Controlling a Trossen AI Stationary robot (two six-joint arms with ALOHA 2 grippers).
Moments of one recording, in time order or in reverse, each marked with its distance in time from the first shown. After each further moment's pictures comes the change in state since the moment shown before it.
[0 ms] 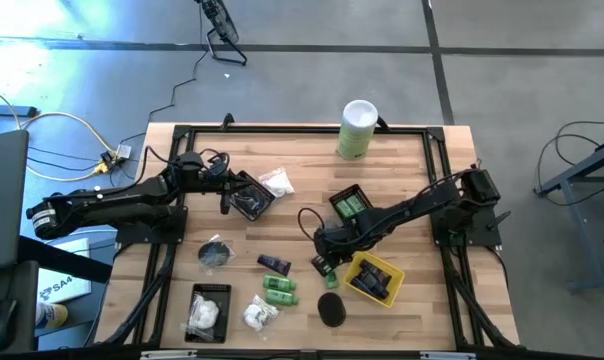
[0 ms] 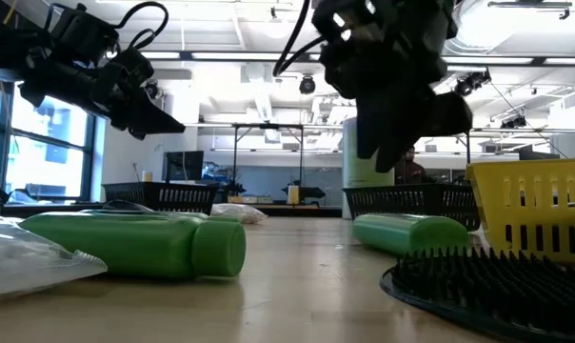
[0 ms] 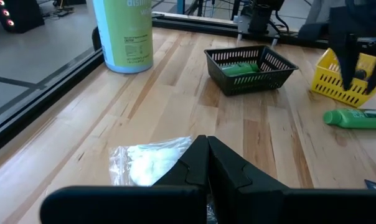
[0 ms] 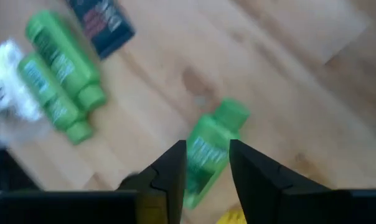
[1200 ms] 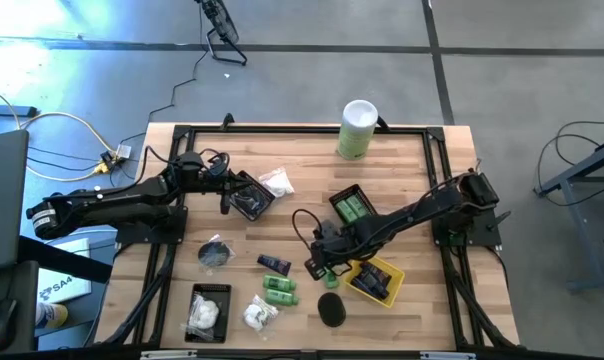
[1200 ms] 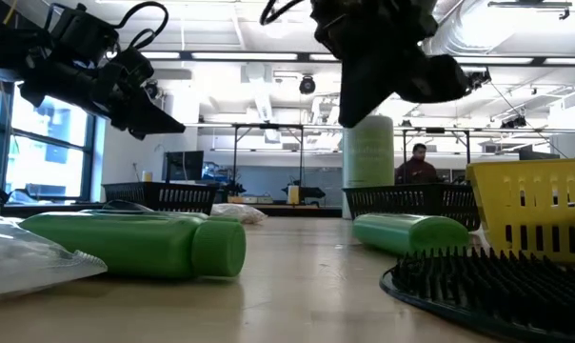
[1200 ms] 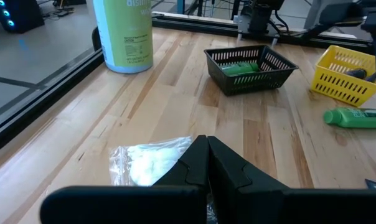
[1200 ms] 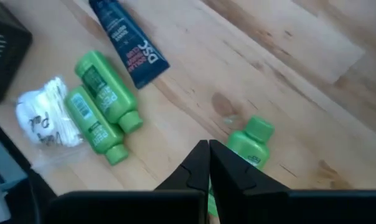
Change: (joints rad) left arm 0.000 0.000 0.000 0.000 0.000 0.003; right arm 0.073 0.028 0.142 -0.079 0.163 0.099
